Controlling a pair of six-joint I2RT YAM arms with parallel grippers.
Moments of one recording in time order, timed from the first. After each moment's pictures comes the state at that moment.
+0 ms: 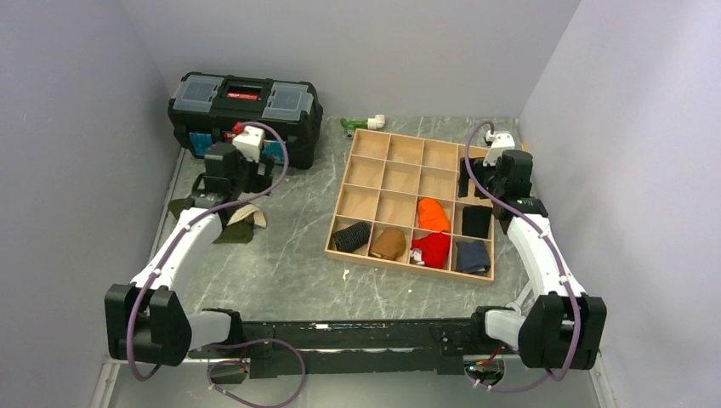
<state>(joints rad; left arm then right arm) -0.17 1.23 0.92 -0.15 -0.05 0.18 -0.05 1.18 0.90 -0.23 -0.10 -0.10</state>
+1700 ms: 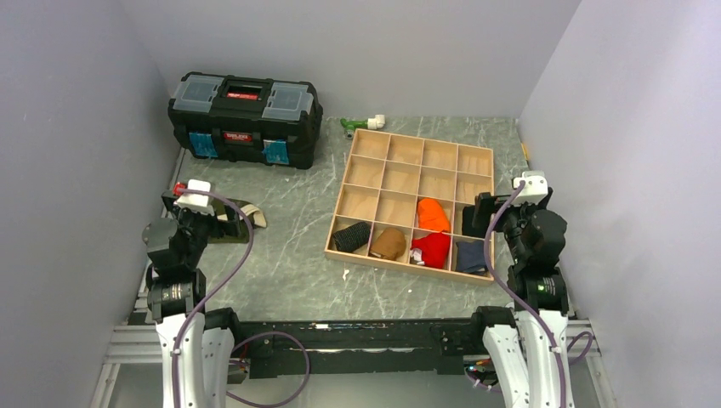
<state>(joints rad) 0.23 0.45 0.61 -0.27 0.35 0.16 -0.07 0.52 0.70 -0.35 -0.07 -0.10</state>
